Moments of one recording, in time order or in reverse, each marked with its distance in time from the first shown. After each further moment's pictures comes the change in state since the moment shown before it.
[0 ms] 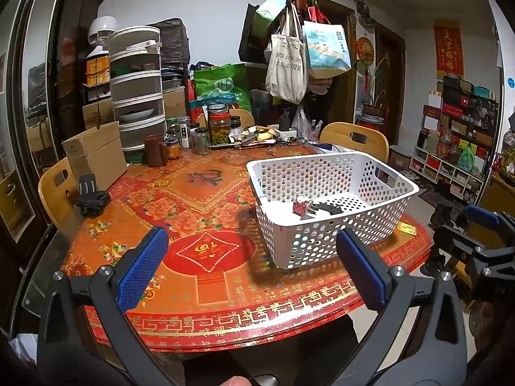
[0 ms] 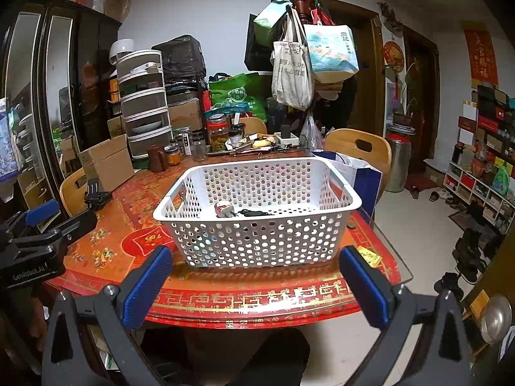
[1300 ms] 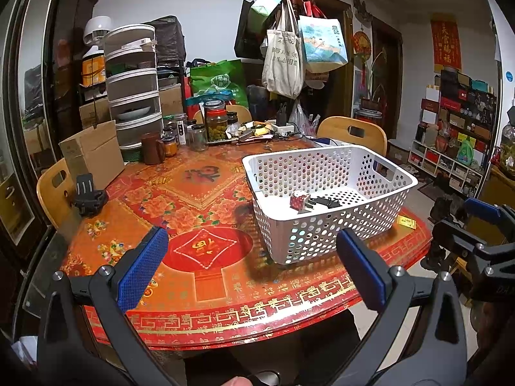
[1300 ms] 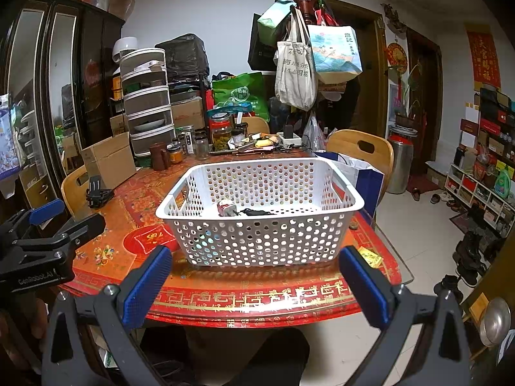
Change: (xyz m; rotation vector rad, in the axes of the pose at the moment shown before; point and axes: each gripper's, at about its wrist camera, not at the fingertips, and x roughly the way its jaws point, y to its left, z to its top) left arm 0.005 -0.016 -0.003 0.010 0.015 0.003; right arm 0.001 0.003 0.001 -0.011 0.003 0.007
